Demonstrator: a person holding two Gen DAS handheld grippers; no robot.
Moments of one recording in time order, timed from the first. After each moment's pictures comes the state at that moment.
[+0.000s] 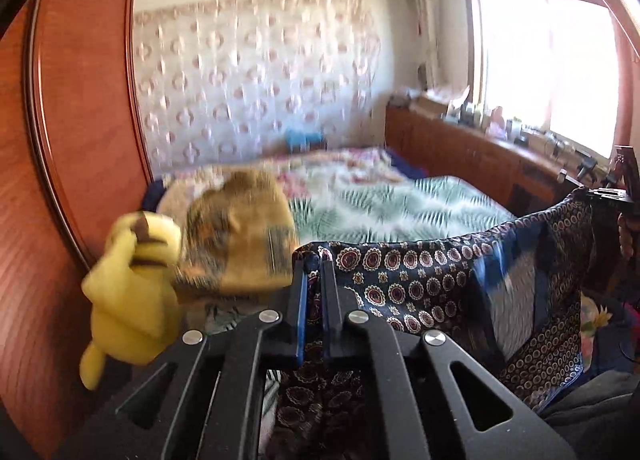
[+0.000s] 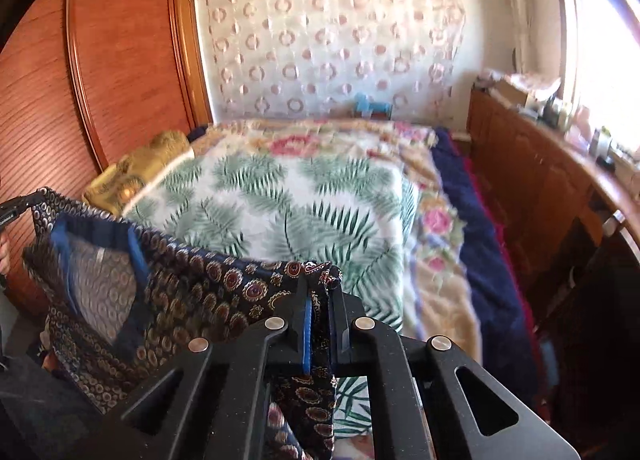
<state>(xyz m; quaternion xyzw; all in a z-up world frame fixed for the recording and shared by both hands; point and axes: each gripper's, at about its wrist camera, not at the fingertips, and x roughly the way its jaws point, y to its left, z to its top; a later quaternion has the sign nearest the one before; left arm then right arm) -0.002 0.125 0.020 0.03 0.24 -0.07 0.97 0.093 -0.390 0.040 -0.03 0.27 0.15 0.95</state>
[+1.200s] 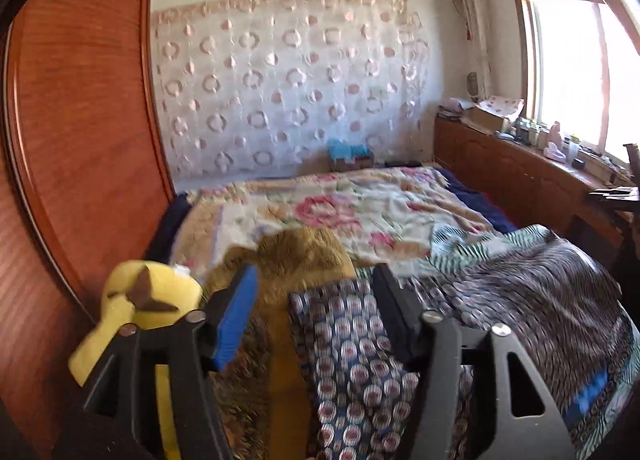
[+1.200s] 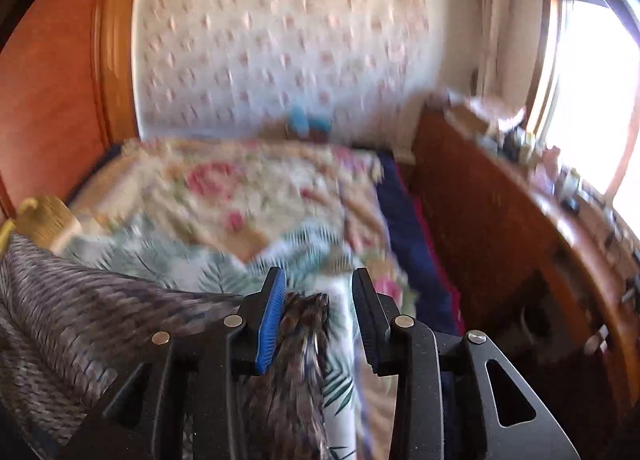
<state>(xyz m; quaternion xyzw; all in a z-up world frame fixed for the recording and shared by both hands) 0.221 0.168 -0.010 0.02 0.24 -0.01 0.97 0.321 -0.265 -0.011 -0.07 0.31 0.03 0.95</state>
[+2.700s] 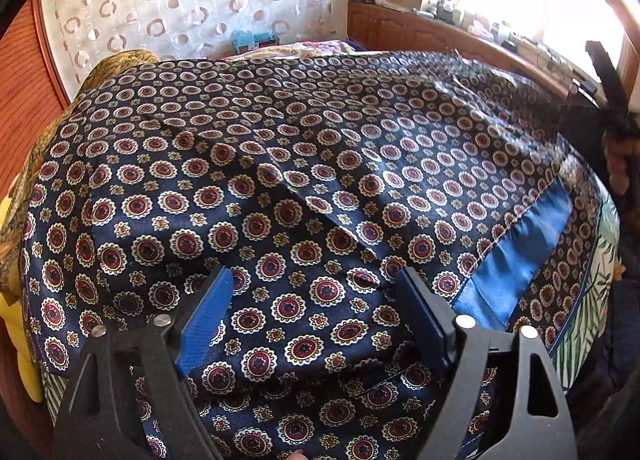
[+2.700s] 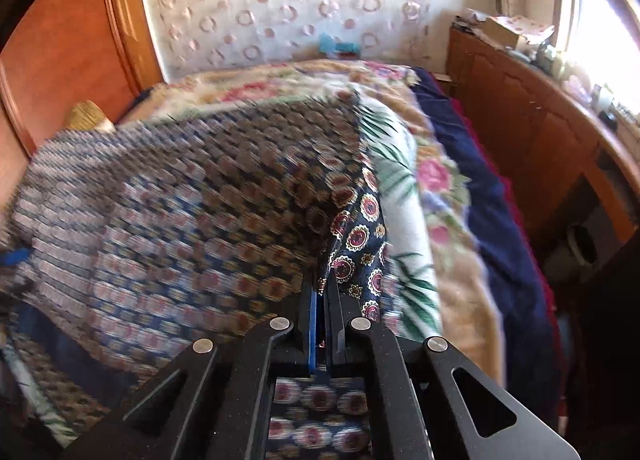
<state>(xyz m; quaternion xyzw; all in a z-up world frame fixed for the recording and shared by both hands) 0.160 0.020 -0.138 0.07 0.43 -0.13 0.89 0.237 -0.348 -0.072 0.01 0.39 0.12 0.91</state>
